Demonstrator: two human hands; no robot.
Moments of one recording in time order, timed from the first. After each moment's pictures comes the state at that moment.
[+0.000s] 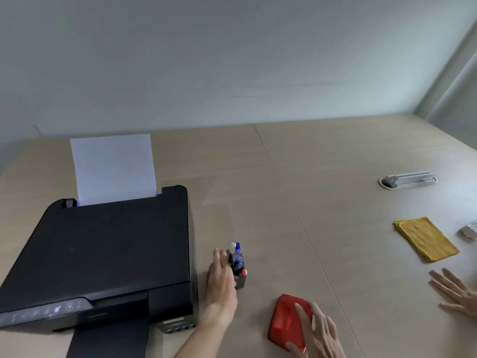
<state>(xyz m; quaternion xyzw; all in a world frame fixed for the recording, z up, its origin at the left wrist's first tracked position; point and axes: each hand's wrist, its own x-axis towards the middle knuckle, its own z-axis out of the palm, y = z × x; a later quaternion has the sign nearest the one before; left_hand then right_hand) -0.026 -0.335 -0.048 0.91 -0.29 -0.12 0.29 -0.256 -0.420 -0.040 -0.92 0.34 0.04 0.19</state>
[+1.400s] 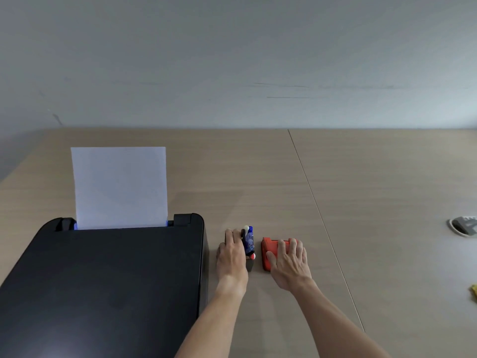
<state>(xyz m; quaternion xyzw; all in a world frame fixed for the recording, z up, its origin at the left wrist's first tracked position) 0.130 -0.430 -0.024 0.96 -0.23 -0.10 0.16 0.053 -0.559 -0.062 -0.93 0.32 0.07 0.18</state>
